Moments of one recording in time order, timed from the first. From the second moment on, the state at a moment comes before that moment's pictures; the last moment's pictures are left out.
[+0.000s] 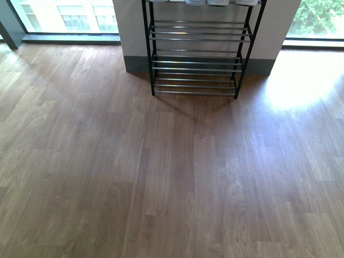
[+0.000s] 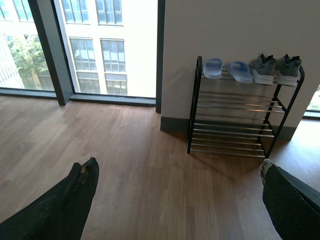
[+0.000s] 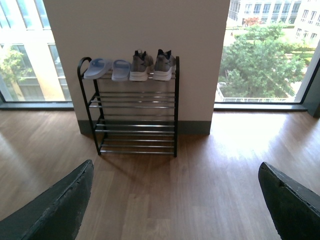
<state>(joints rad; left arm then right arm) 0.00 0.01 0.02 0.00 0.00 -0.01 0.00 0.00 0.02 0.00 0.00 0.00</state>
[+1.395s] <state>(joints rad) 0.00 0.01 0.02 0.00 0.00 -0.01 0.00 0.00 0.02 0.00 0.00 0.00</state>
